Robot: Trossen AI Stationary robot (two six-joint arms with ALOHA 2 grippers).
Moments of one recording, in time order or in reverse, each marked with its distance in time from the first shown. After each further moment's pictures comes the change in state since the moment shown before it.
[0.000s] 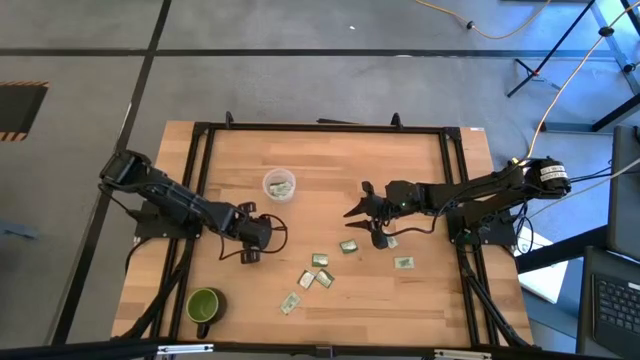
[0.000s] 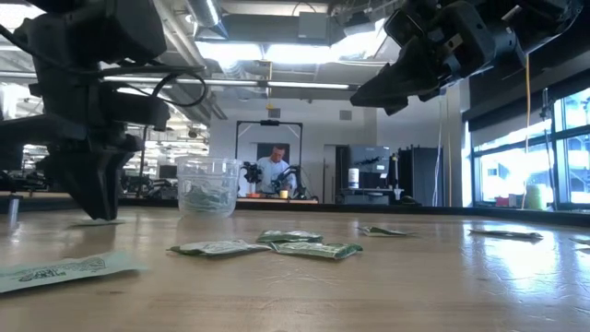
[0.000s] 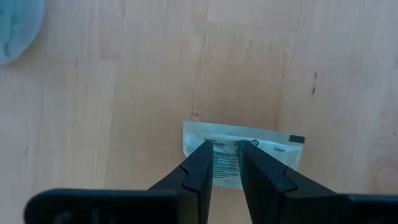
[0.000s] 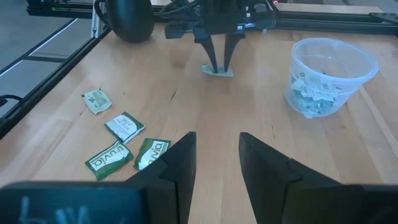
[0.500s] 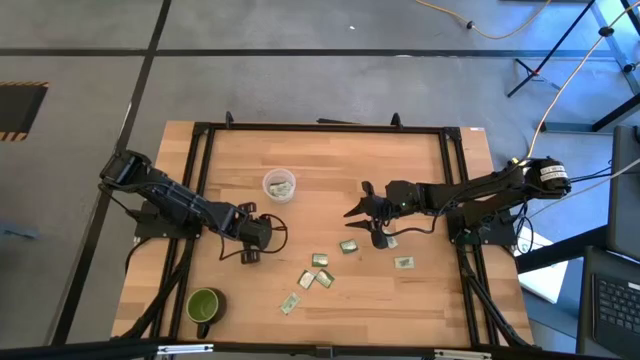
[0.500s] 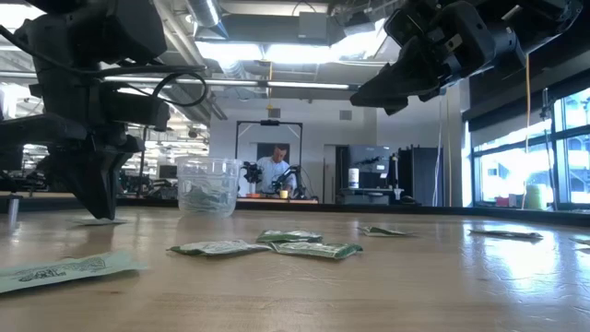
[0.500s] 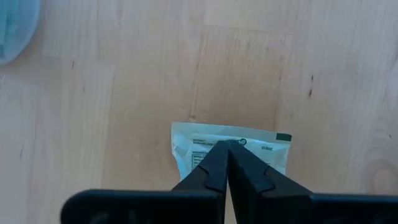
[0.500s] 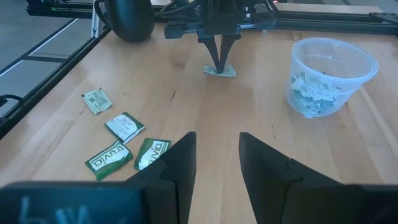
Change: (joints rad) left arm 0.000 -0.006 -0.002 -0.001 0.007 0.000; right arm 0.000 0.000 0.000 0.000 0.000 0.000
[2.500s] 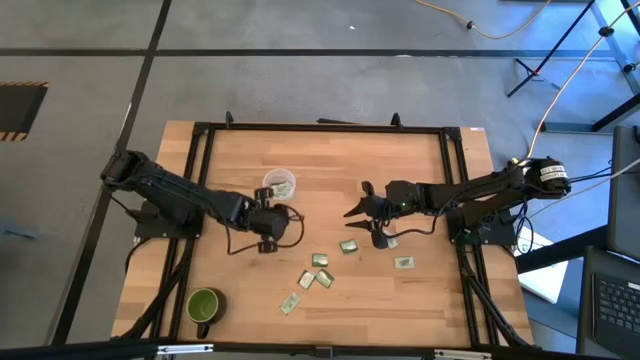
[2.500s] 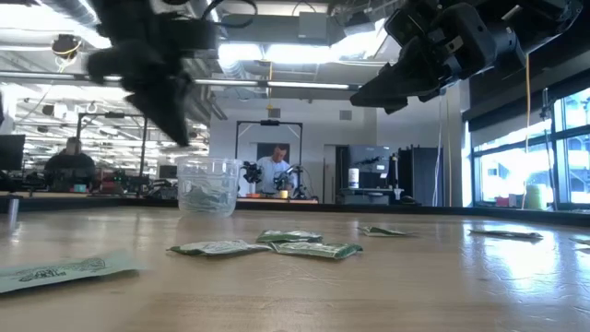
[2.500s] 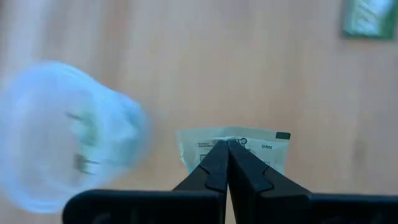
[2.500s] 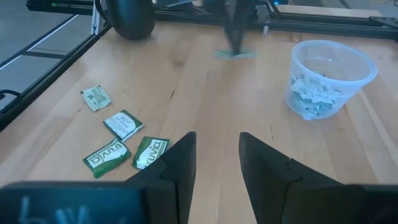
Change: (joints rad) left arm 0.056 0.001 0.313 -0.162 -0.172 0.171; right arm 0.000 0.000 0.000 -0.001 0.000 -0.024
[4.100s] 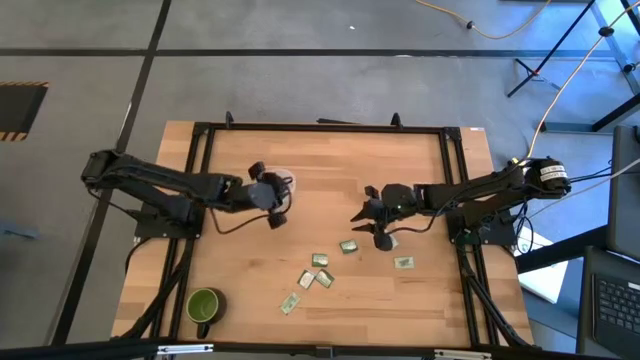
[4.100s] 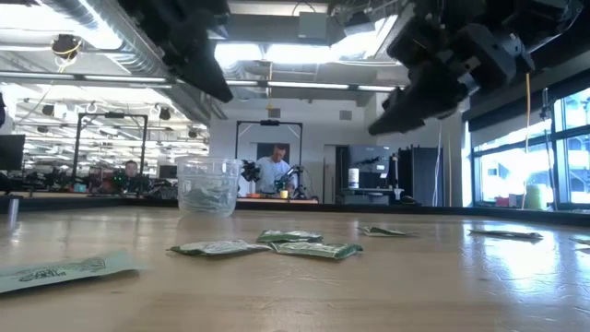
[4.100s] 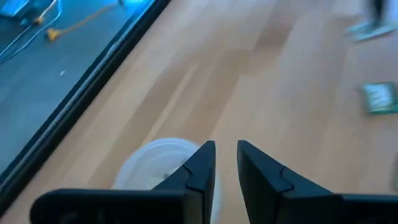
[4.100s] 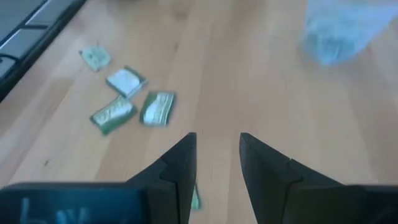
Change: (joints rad) left arm 0.144 -0.204 -0.057 0.236 -0.155 -0.013; right arm 0.003 0.000 0.000 -0.173 -0.012 0.051
